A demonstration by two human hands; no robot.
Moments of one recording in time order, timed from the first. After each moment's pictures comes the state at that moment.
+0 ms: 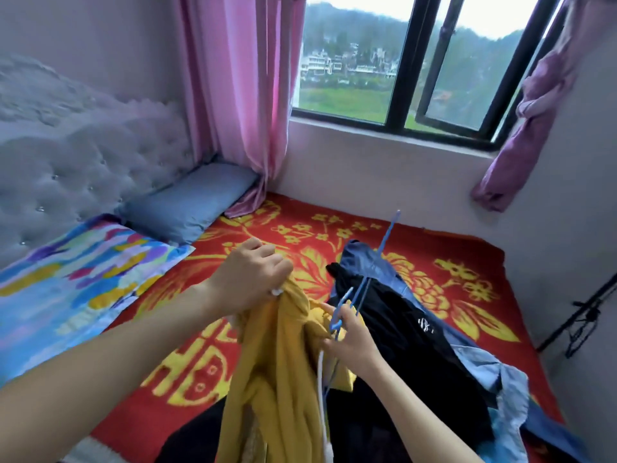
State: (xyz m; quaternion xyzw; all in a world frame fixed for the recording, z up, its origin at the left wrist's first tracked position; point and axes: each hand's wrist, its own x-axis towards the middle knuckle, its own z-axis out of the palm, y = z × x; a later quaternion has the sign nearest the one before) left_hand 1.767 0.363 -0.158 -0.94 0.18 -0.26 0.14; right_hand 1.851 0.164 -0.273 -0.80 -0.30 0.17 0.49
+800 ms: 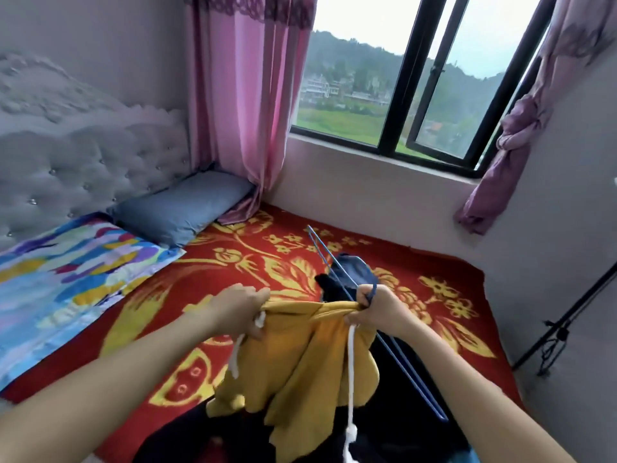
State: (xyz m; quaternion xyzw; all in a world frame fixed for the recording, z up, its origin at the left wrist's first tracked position) left_hand 1.764 0.377 -0.224 -1.00 0.00 0.03 0.03; right_hand 1.887 0.129 -0.183 -0.85 -0.38 0.10 0.34
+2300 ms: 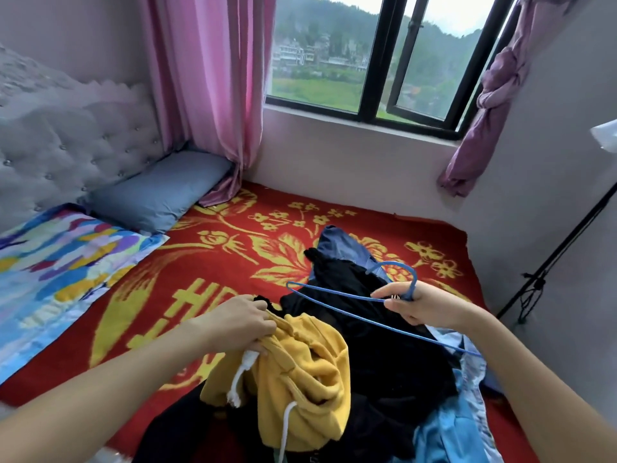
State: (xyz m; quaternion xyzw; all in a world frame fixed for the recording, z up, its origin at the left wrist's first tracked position) left_hand 1.744 0.346 -0.254 -0.96 0.24 0.05 0.12; right_hand 1.876 0.047 -0.176 -0.87 -0.32 0.27 0.27
